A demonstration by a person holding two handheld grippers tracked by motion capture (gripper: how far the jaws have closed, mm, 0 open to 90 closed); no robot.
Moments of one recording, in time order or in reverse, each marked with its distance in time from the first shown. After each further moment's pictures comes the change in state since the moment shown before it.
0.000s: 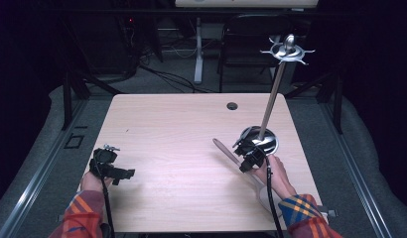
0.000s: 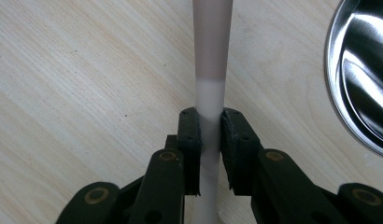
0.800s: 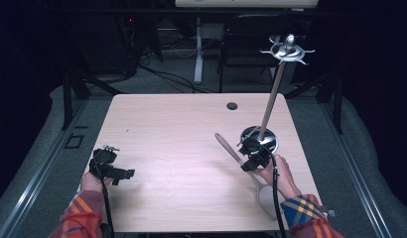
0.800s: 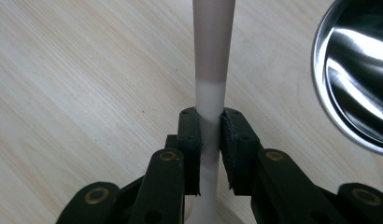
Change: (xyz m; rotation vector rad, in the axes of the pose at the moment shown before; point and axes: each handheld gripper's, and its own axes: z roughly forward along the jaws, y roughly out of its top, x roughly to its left) left arm 0.002 -0.001 0.001 -0.002 -0.006 -0.006; right arm 0.000 -0.012 -0.023 -0.095 0.034 0.001
